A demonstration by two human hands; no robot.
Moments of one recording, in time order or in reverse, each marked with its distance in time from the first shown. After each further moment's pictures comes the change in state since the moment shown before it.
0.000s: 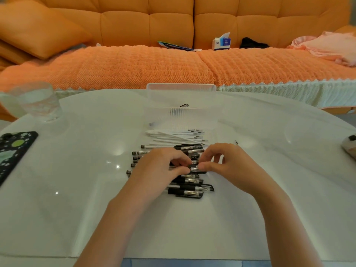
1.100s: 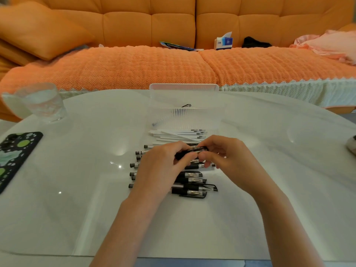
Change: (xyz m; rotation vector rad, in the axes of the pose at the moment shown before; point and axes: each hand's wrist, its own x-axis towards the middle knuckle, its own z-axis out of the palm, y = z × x) left_hand -0.002 0.005 0.005 0.100 0.255 0.076; right_hand 0.000 -0.013 0.004 0.247 0.073 -0.103
